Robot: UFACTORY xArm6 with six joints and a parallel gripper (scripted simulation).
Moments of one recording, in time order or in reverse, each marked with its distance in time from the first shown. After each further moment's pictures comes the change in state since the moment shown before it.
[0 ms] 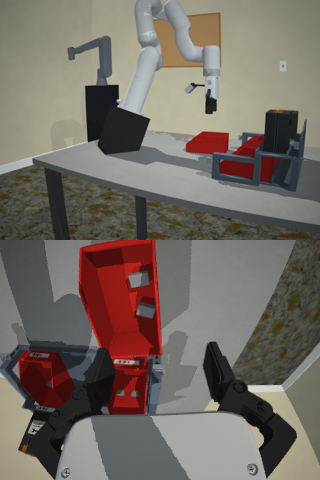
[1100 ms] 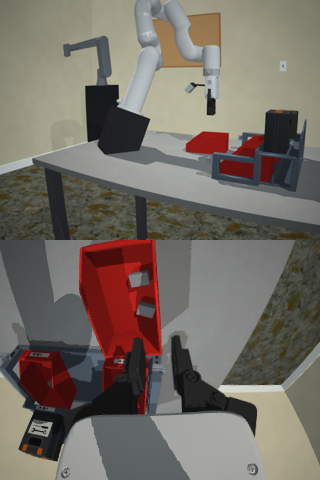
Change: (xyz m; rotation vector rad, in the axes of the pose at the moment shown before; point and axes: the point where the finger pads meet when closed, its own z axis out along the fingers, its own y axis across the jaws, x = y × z) arm 0.000 0.000 -0.001 0.000 0.000 0.000
